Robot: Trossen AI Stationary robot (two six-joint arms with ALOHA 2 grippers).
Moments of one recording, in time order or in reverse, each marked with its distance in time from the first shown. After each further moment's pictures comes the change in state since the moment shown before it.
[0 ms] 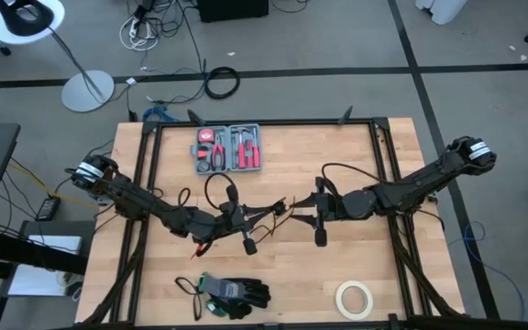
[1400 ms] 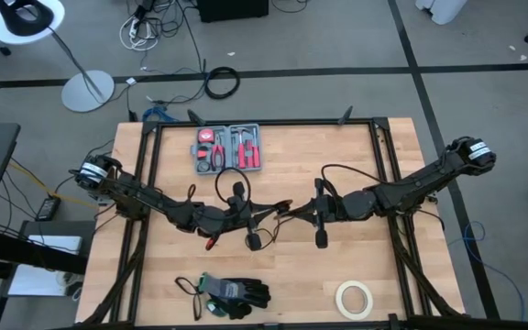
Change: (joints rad) left arm 0.060 0.034 -0.001 -0.067 0.099 -0.127; right arm -0.009 0.000 0.000 0.006 -0.014 0.012
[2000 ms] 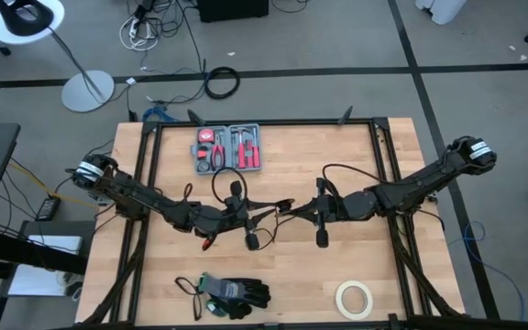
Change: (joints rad) left arm -0.020 -0.050 0.000 -0.029 -0.020 0.057; right arm 0.011 -0.019 0.002 -0.048 0.036 -0.001
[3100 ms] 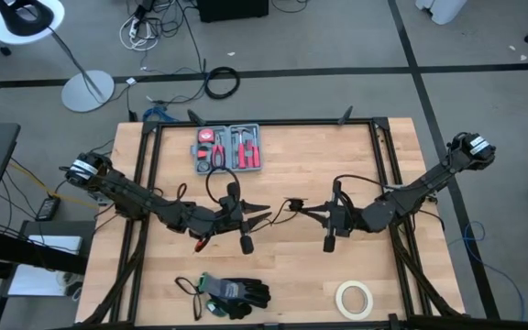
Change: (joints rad) left arm -0.017 -0.045 0.001 -0.038 0.009 -0.076; right arm 0.185 -0.044 -0.002 0.075 0.322 -0.350
